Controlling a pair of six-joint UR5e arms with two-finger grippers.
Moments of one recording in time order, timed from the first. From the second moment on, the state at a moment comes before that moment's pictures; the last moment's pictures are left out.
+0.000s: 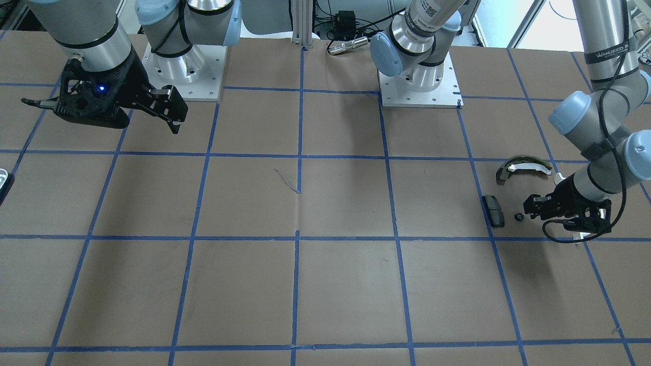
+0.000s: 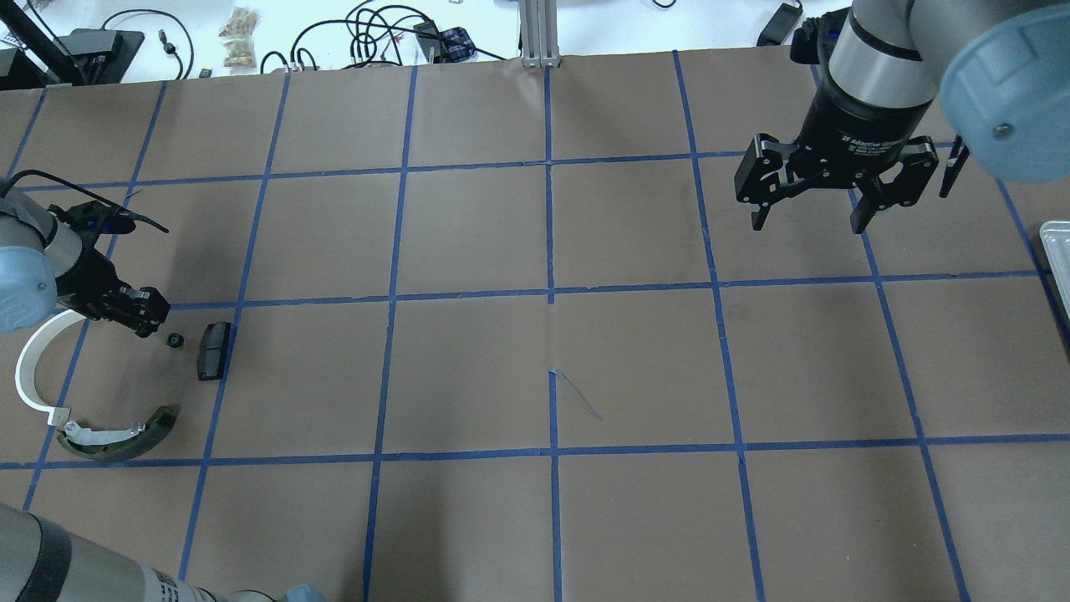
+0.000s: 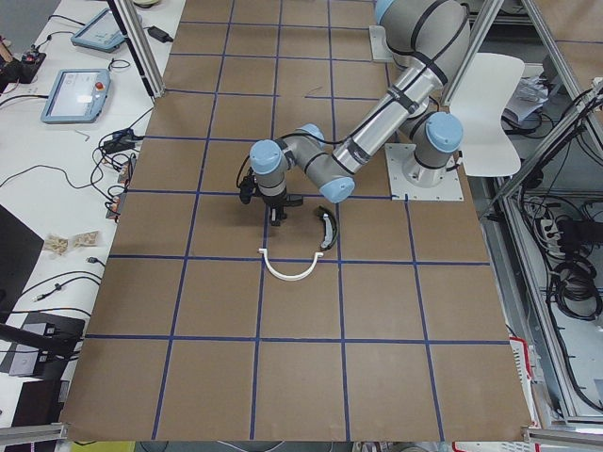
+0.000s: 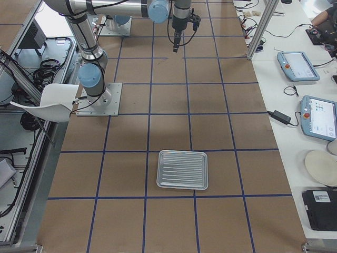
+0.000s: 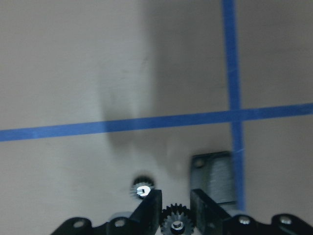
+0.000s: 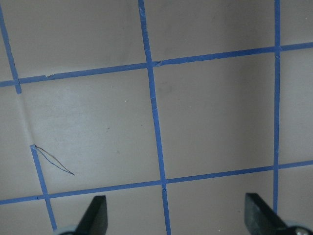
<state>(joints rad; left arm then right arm) -0.94 -1.95 -1.89 -0.95 1.60 0.72 1.55 -1.59 1.62 -1.52 -1.59 0.10</state>
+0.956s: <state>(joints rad) -1.00 -1.81 -1.80 -1.15 1.59 0.65 1.56 -1.60 1.62 -1.52 -1.59 0.10</state>
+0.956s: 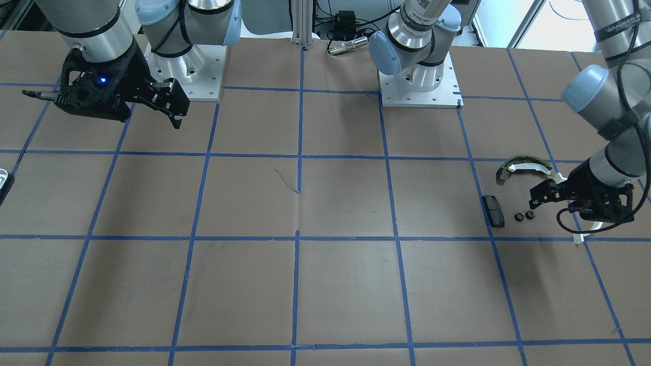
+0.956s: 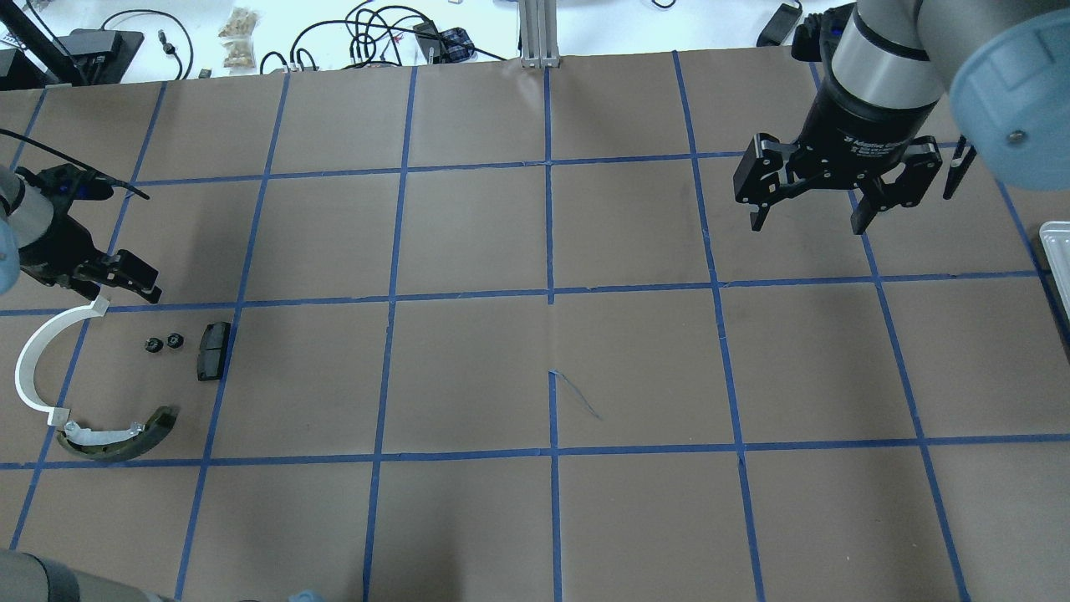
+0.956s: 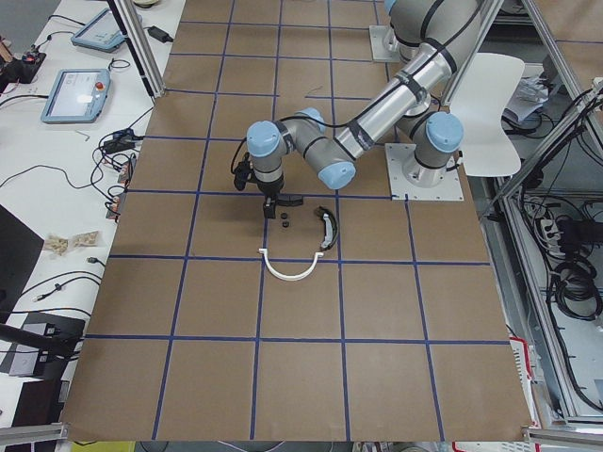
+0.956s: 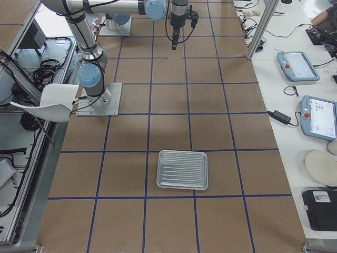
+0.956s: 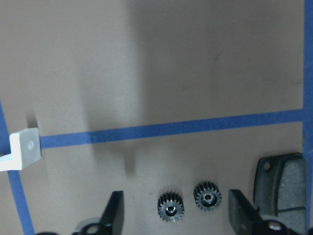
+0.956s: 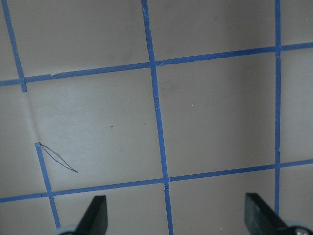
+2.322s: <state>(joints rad) -1.61 -1.53 -1.59 -1.51 1.56 -0.01 1.55 -1.61 1.62 -1.53 -1.56 0.07</state>
